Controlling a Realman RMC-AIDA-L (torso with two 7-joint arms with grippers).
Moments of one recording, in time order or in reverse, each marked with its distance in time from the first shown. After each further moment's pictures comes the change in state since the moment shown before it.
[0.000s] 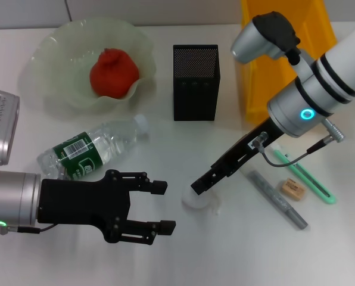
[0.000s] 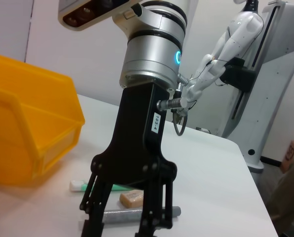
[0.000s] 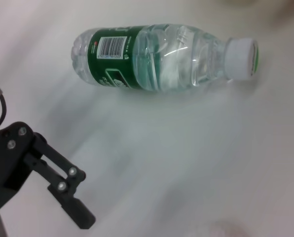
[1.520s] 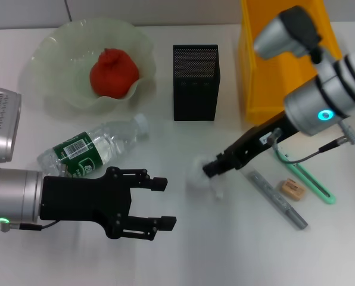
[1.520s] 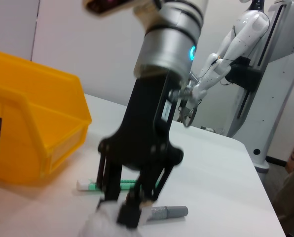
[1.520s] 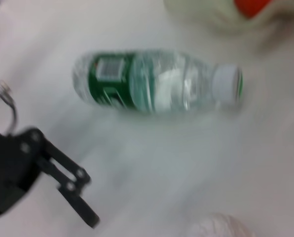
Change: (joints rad) left arm -0.008 0.000 0.000 -0.011 -0.002 -0.020 0.000; right arm -0.182 -0.005 -0.034 -0.246 0.088 -0.014 -0.023
